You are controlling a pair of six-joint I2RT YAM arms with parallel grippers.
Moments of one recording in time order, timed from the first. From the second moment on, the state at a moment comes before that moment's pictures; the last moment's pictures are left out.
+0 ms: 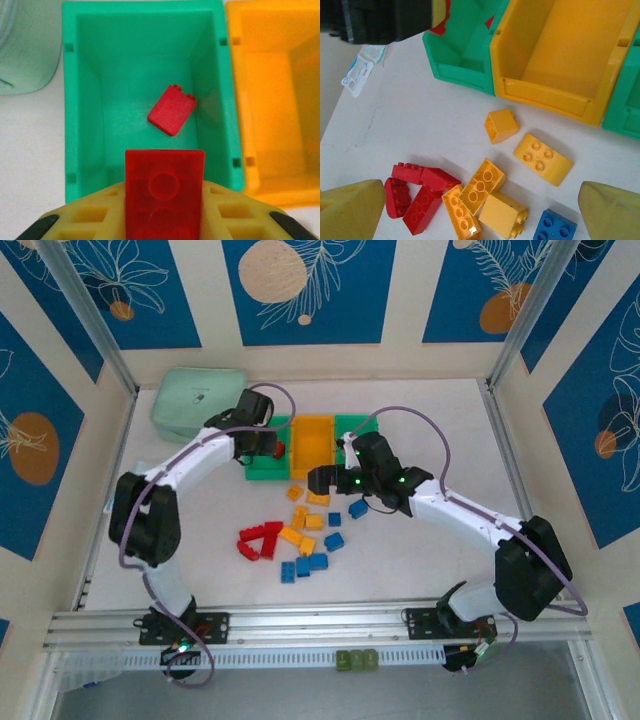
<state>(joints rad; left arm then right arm) -0.42 1.82 1.46 -0.64 -0.11 -0.34 0.65 1.40 0.96 -0.26 -0.21 0.50</state>
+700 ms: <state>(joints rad) -0.41 1.81 1.47 -0.66 -0.08 -0.33 0.65 1.39 0.96 -0.32 -0.24 0.46</state>
